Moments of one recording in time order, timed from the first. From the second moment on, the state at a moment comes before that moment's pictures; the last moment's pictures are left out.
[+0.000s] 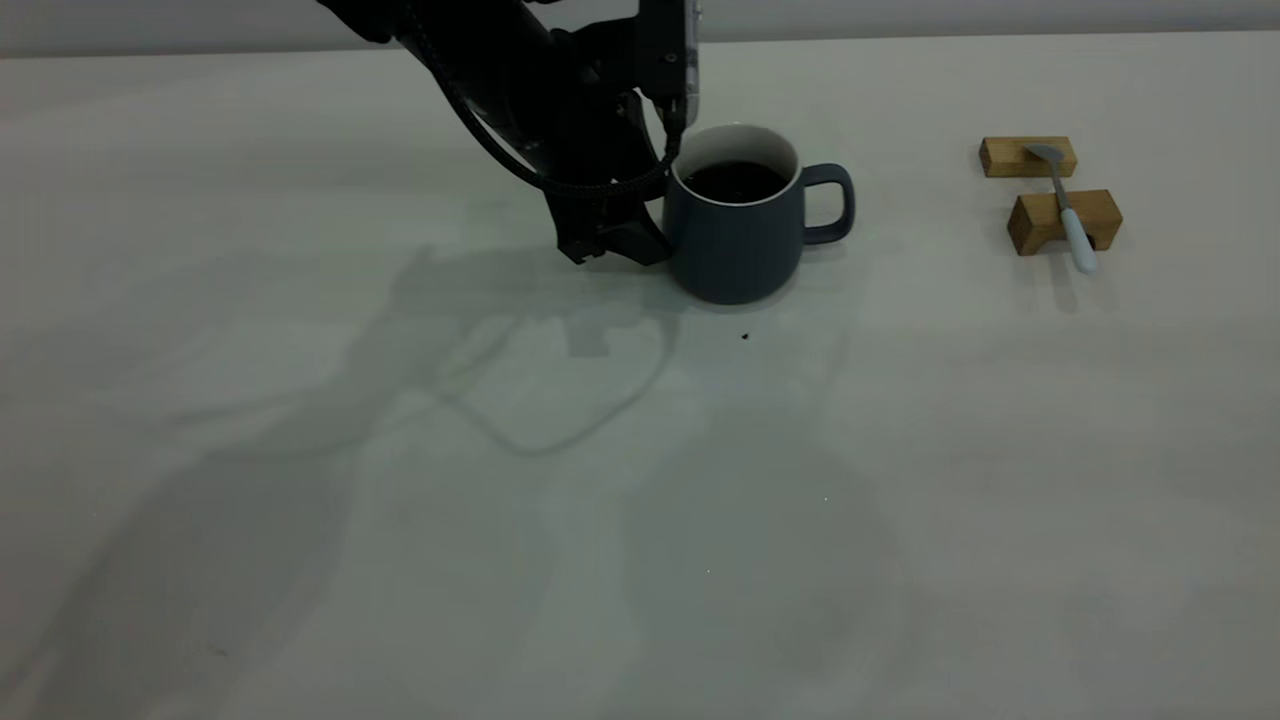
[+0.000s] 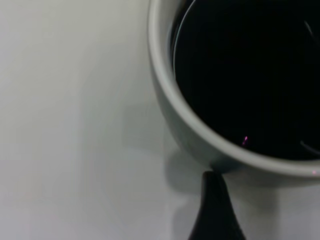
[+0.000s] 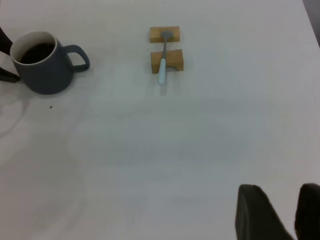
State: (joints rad) left arm -0.40 2.57 -1.74 -0.79 0.42 1.84; right arm 0.00 0.02 -0.47 0.01 1.13 0.01
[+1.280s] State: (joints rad) left arm -0.26 1.50 -1.55 -0.02 1.17 0.22; right arm 0.00 0.02 -0.47 0.01 1.13 0.01
